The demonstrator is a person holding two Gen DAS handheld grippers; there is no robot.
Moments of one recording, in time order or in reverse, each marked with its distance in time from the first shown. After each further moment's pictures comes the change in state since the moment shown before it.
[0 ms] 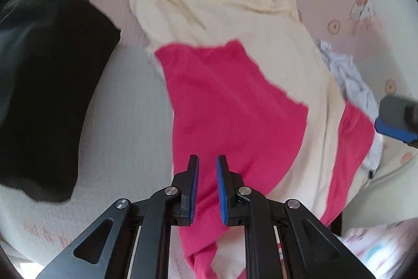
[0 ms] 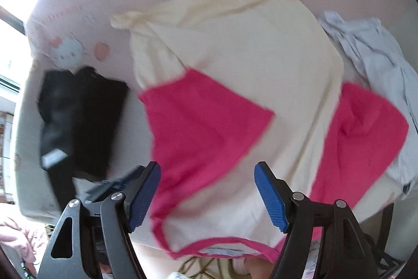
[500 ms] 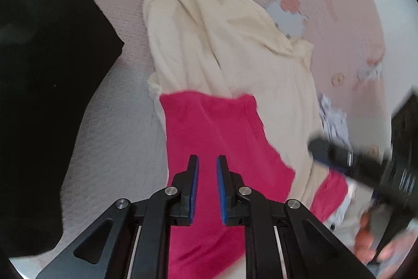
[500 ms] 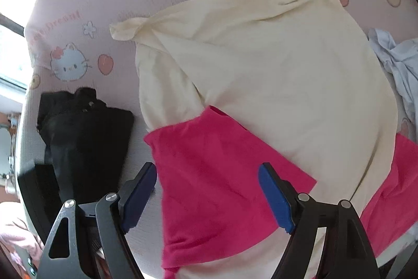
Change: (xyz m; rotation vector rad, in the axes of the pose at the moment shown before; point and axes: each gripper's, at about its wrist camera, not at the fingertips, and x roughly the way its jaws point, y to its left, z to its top) left arm 0.028 0.042 0.059 -0.263 -0.023 -0.150; right arm 0.080 -0.006 0.066 -0.024 0.032 0.076
